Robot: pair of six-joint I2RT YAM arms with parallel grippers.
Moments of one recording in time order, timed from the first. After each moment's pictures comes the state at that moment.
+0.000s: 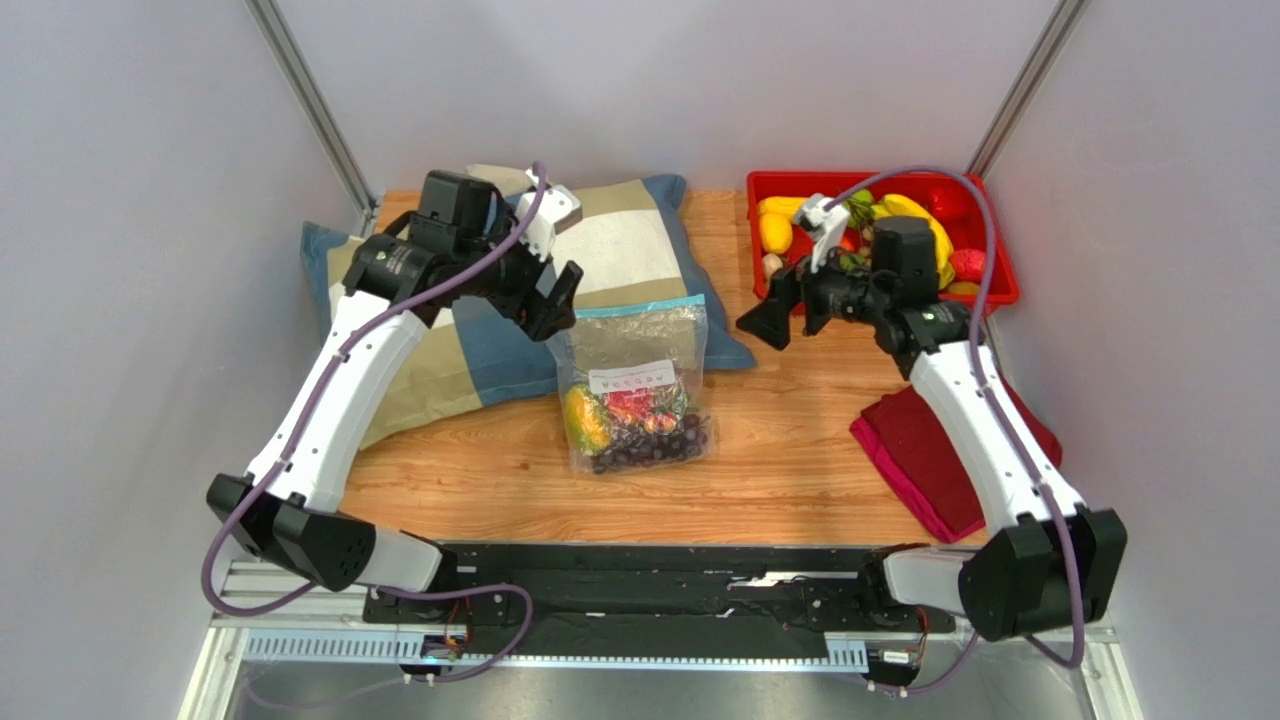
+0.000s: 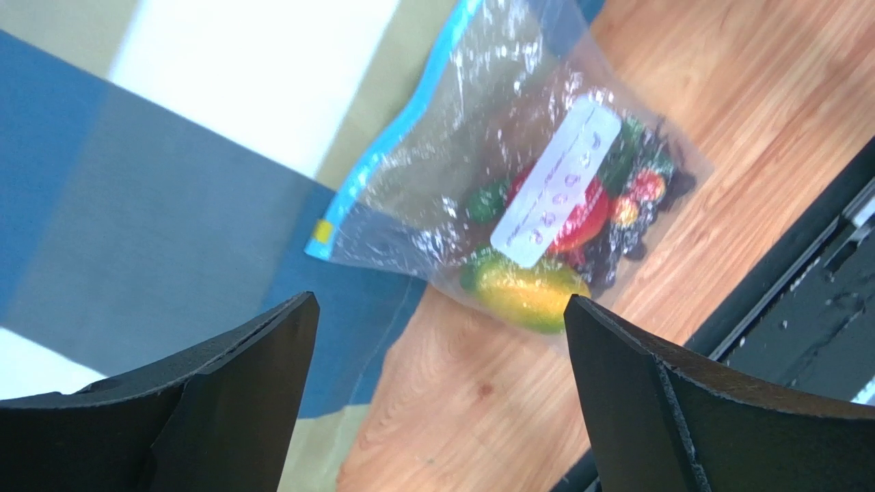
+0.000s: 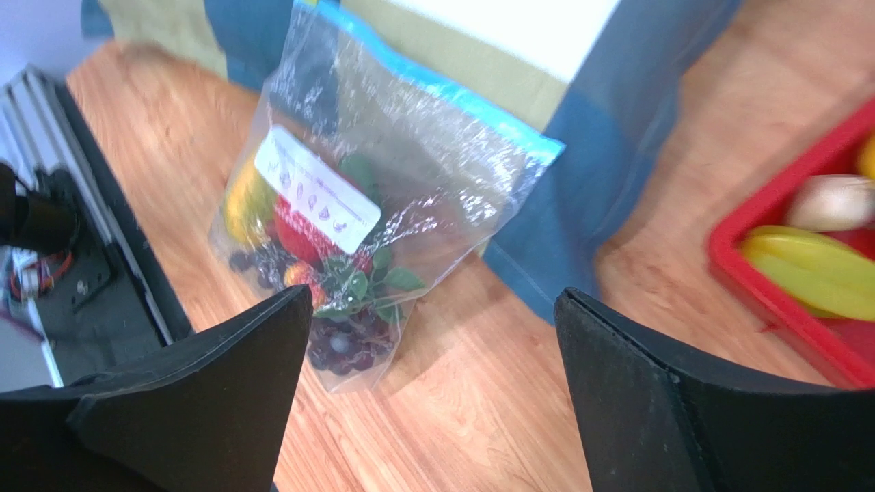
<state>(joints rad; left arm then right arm) -0.37 1.41 1.63 -1.01 0.36 0.33 0.19 1.28 1.17 -0.43 -0.73 -0.13</state>
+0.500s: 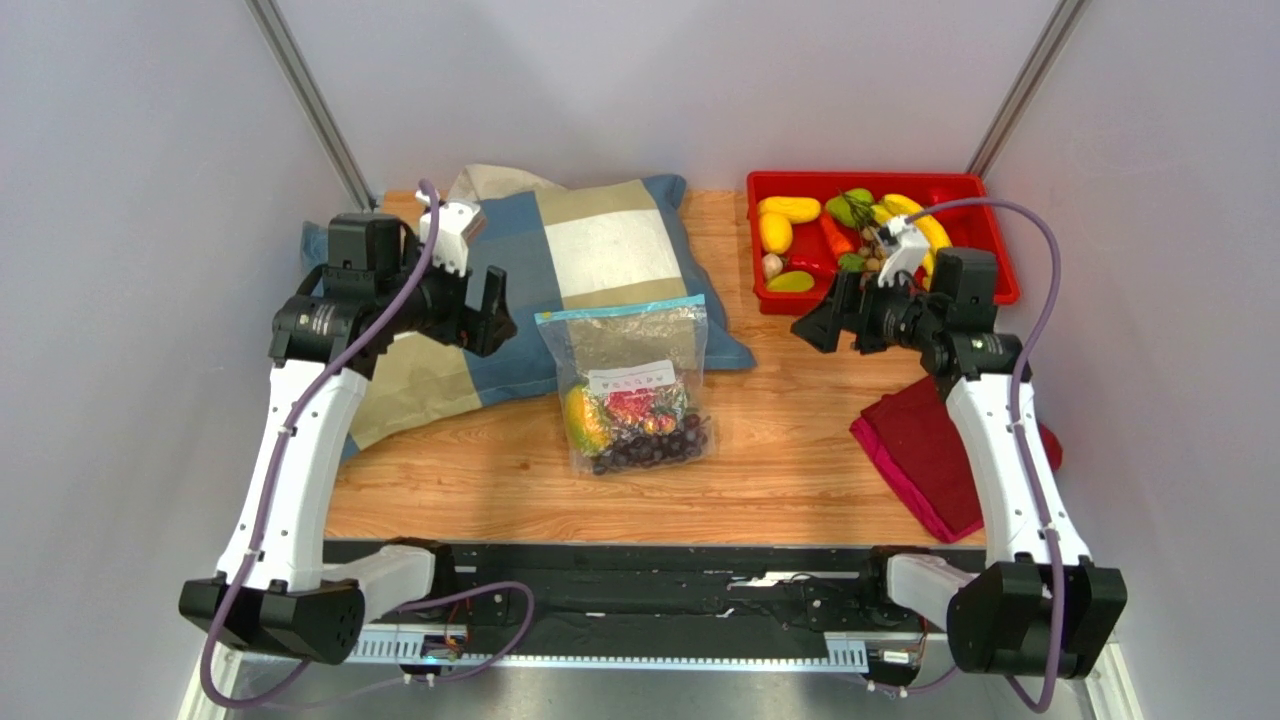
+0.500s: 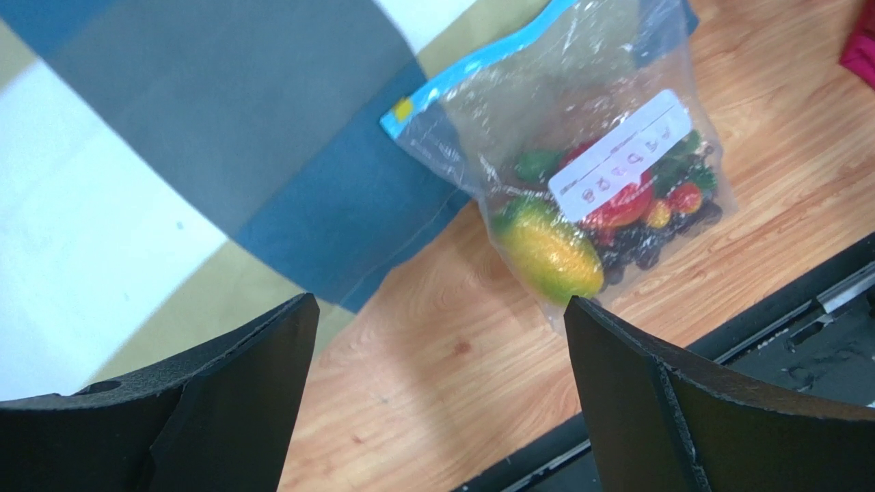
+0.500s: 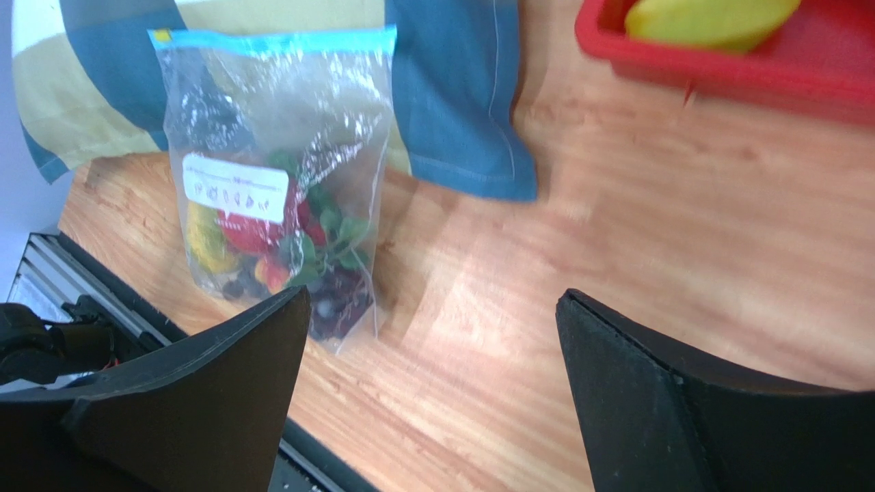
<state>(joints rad) -0.13 1.17 1.46 -0.98 0.38 0.17 -0.04 1.15 1.09 -0.55 -0.65 0.09</state>
